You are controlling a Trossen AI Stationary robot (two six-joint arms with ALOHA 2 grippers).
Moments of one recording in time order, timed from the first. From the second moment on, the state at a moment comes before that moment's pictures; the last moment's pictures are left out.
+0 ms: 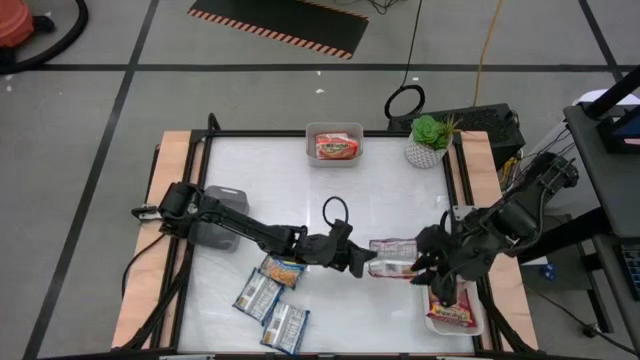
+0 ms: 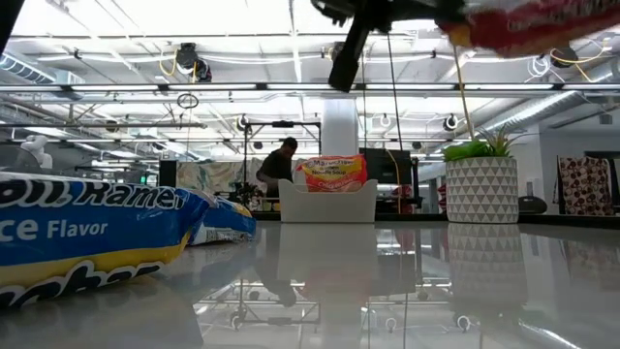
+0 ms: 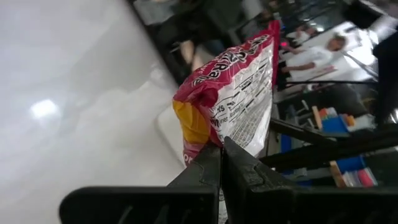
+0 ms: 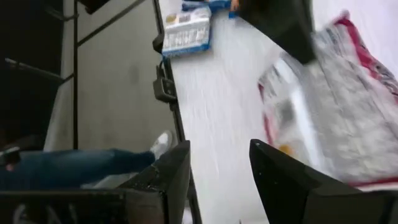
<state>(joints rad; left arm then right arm) -0.29 1.99 1.41 0.29 -0.30 -1.11 0.69 1.18 1.37 -1.03 0.16 1.03</state>
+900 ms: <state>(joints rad) -0.36 1.99 1.58 0.08 -0.43 -0.67 0.47 1.19 1.42 -1.13 0.00 0.80</state>
